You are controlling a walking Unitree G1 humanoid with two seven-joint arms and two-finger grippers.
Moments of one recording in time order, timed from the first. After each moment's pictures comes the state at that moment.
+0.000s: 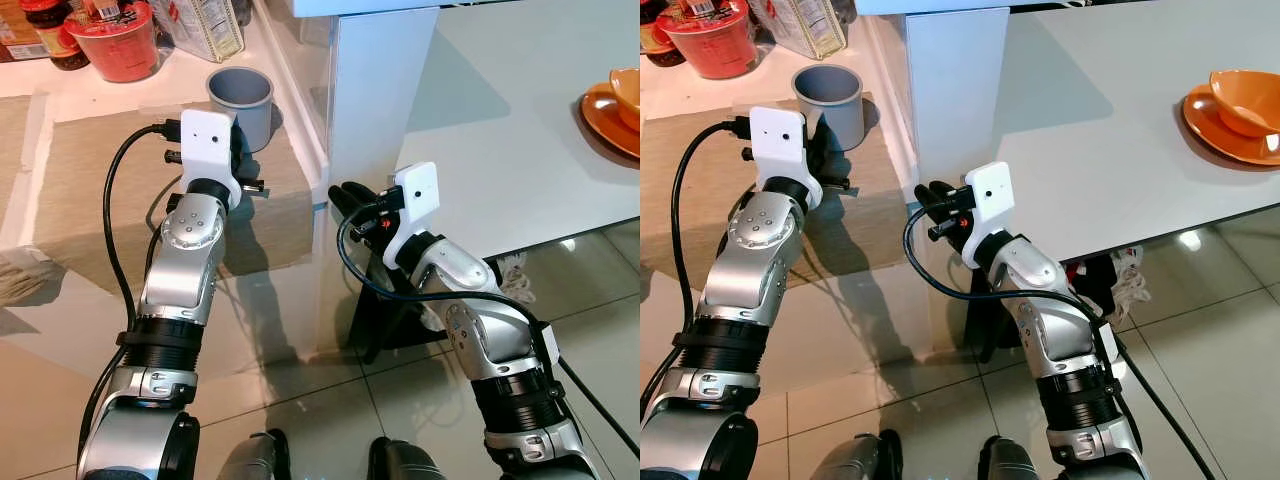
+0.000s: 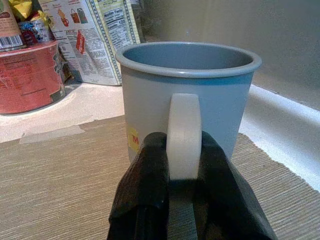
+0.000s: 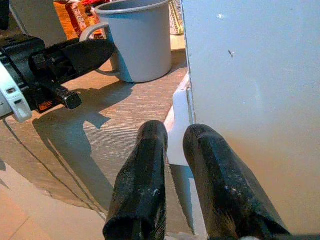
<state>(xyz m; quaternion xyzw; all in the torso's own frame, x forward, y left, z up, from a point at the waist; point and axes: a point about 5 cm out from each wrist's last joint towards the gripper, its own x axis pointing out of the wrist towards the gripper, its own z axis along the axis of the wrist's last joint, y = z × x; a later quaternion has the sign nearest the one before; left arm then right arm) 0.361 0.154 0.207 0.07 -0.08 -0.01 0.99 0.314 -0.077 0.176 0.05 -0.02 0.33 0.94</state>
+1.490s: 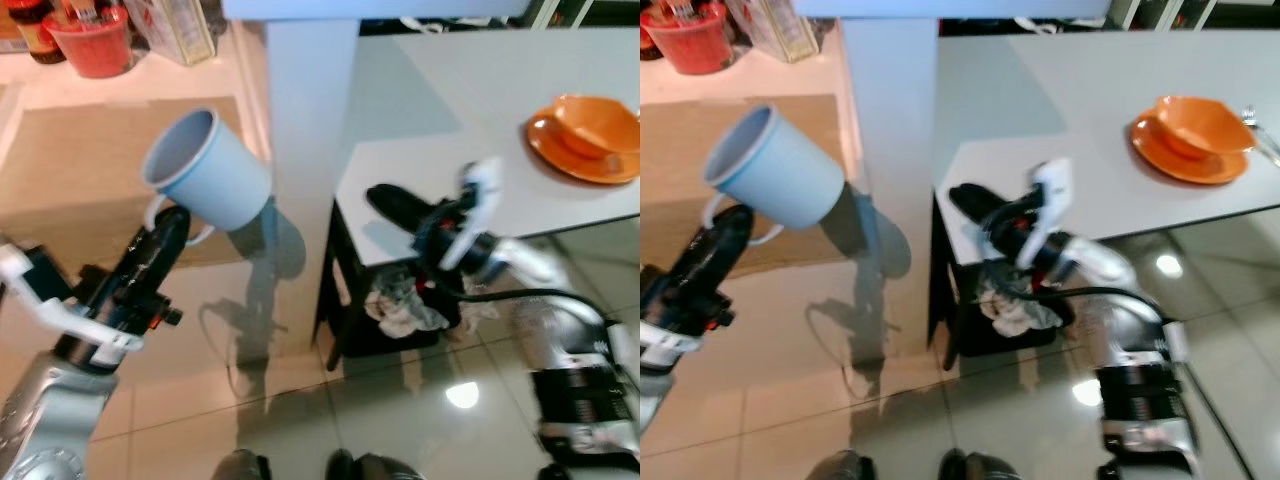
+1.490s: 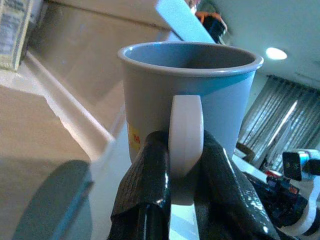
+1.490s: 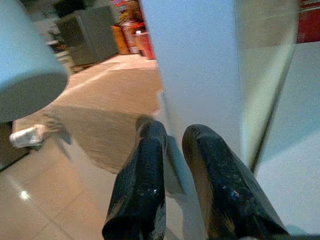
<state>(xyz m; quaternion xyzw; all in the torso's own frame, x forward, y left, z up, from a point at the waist) 0.200 0.203 0.191 -0.23 -0.14 -0.25 0.93 0.314 -0.126 0.179 0.11 -0.02 0.42 0.90</state>
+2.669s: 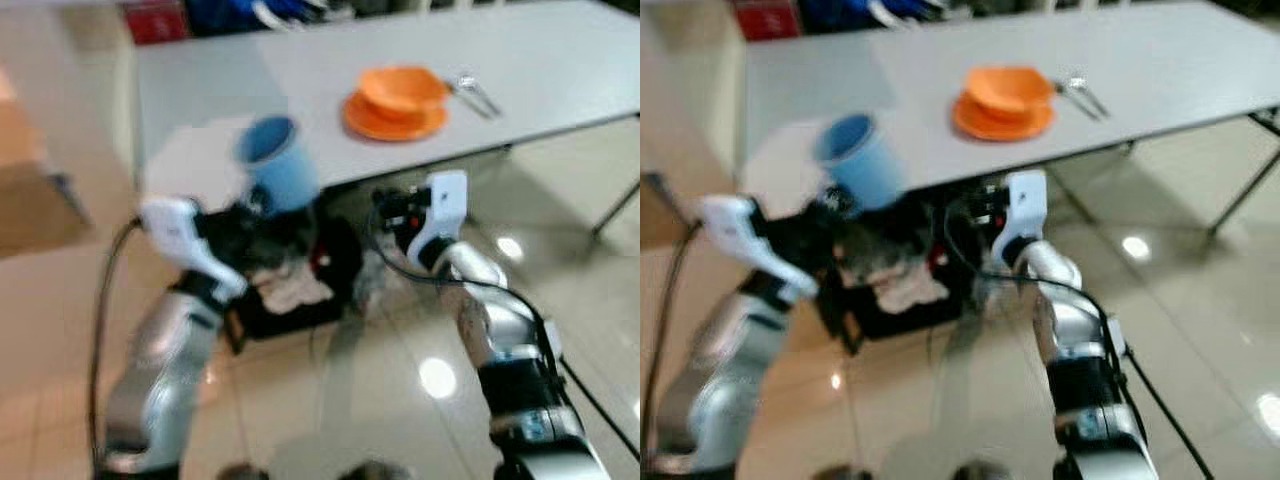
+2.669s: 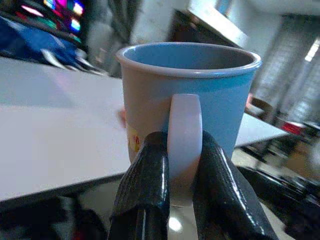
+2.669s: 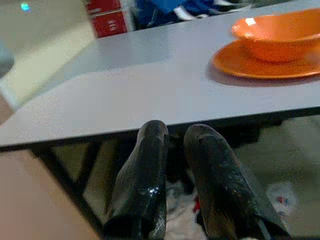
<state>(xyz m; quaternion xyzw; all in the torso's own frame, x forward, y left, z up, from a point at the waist) 0.261 0.133 0.180 -0.15 -0.10 -0.20 0.96 0.337 -0.111 0.147 0.07 0.03 0.21 0.97</state>
